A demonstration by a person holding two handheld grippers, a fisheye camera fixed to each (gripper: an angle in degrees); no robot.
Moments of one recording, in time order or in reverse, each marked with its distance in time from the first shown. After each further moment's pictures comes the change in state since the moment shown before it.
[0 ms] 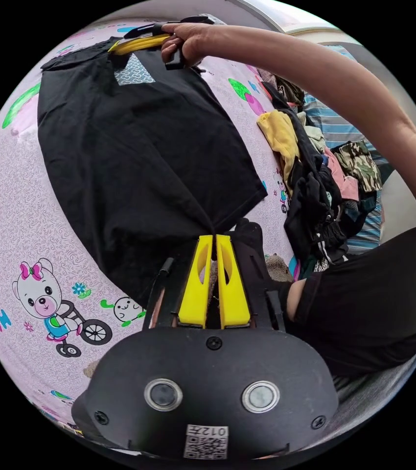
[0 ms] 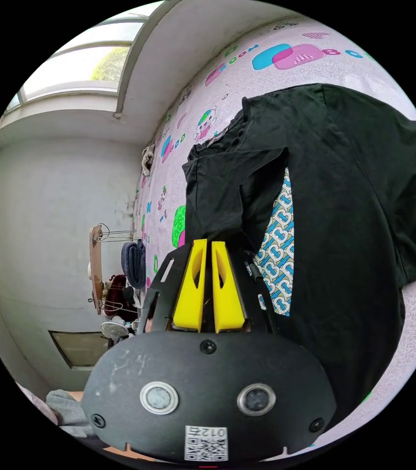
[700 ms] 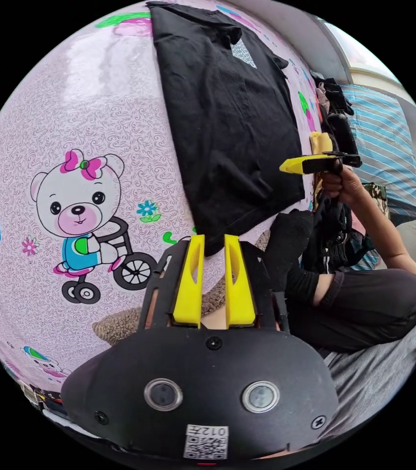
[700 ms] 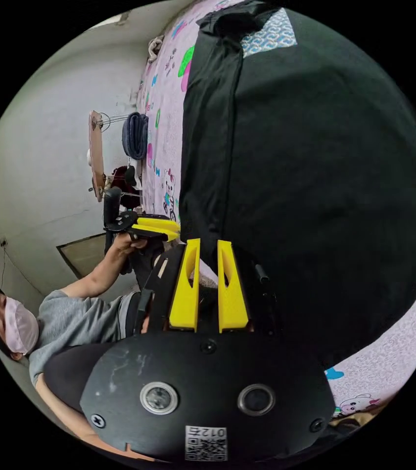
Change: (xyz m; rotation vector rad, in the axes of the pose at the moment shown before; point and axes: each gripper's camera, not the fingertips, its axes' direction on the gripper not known) left arm -0.125 0.055 -0.008 -0.063 0.037 -0.282; right arm 0.112 0.180 -0.093 -0.598 -0.054 -0.091
